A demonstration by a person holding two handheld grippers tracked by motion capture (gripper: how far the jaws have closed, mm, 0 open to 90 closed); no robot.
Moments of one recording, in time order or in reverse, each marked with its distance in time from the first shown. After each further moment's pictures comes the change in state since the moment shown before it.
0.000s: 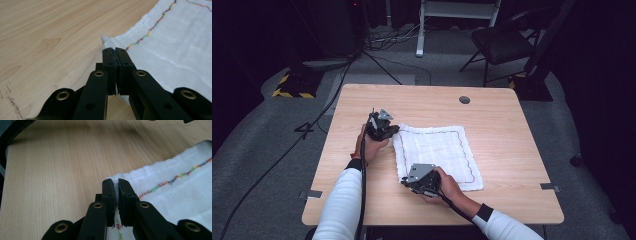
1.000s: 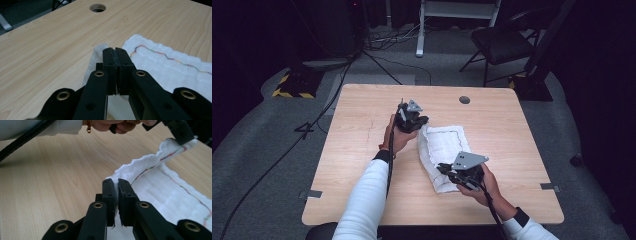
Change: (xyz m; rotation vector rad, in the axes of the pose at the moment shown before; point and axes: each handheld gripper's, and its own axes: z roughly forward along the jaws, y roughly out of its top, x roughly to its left) left arm -0.061 0.071 0.035 -0.108 -0.075 0.067; right arm -0.035 -0.043 -0.102 -0.100 -0.170 0.163
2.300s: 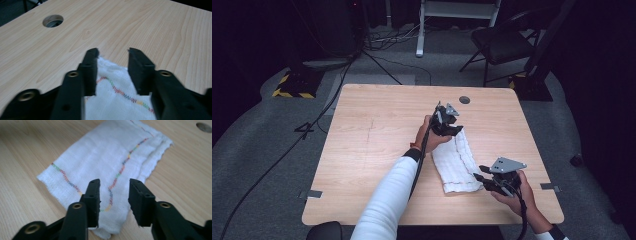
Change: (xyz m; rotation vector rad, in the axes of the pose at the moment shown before) left arm -0.065 0.039 0.064 0.051 -0.071 0.079; right arm -0.038 -0.079 -0.057 0.136 -0.167 0.157
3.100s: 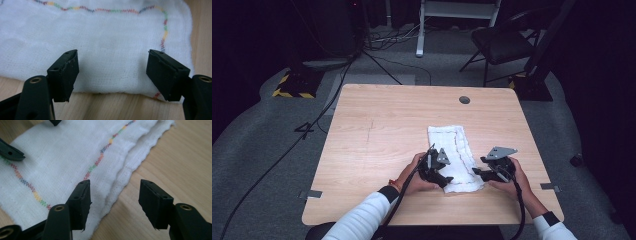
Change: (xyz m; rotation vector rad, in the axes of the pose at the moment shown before) left arm -0.079 -0.097 -0.041 0.195 -0.146 0.149; right arm -0.040 -0.004 0.043 0.100 0.030 0.014
